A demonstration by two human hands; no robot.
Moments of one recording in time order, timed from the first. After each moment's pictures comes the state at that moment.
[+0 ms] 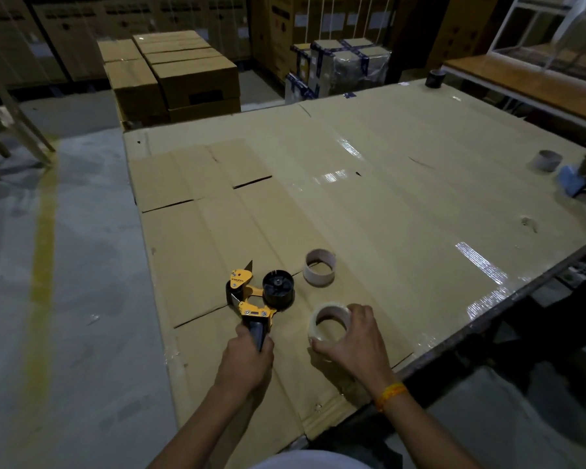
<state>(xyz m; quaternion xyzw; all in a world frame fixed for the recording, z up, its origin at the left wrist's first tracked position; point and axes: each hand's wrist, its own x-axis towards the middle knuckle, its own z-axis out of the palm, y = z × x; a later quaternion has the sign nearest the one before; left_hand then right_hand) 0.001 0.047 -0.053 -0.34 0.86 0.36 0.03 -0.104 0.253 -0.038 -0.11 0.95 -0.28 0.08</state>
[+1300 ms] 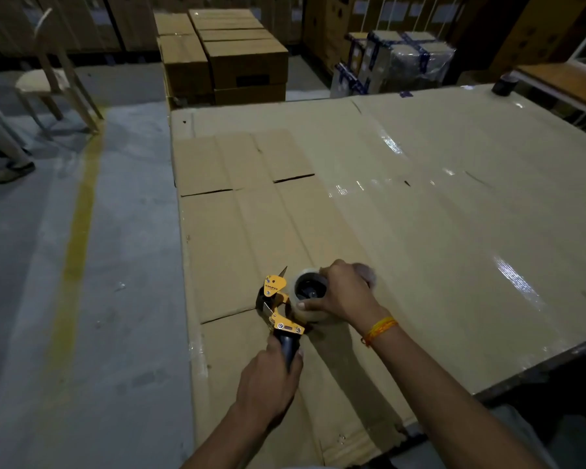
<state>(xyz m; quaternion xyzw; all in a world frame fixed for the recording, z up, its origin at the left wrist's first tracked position) 0.007 0.049 -0.047 -0.31 0.89 0.34 0.01 -0.195 0.112 0.016 -0.32 0.93 -0.09 0.15</state>
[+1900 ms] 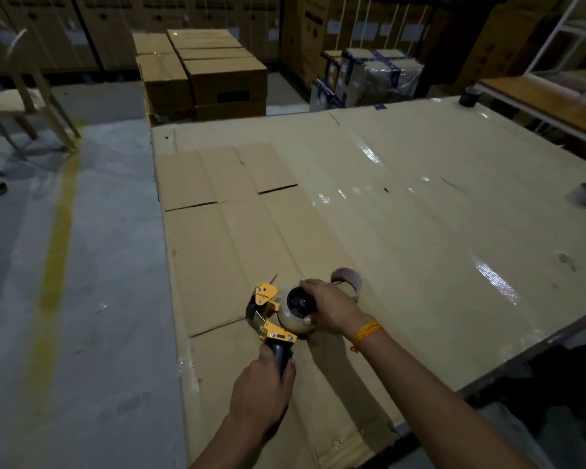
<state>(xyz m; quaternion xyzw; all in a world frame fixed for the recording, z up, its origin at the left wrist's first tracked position) 0.010 0.048 -0.059 -0.29 0.91 0.31 0.00 -0.197 0.122 -0.003 -0.37 0.90 -0.08 0.23</state>
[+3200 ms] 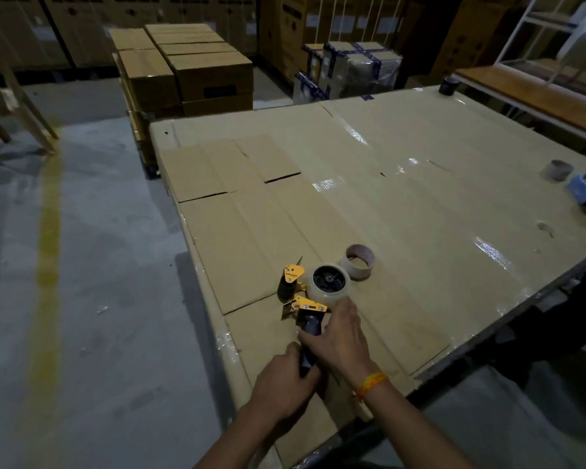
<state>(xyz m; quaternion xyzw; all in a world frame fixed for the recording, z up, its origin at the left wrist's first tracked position) 0.072 0.018 -0.049 -0.17 0.89 0.41 0.09 -0.036 0.123 -0.026 -0.09 0.95 -0.27 0.10</state>
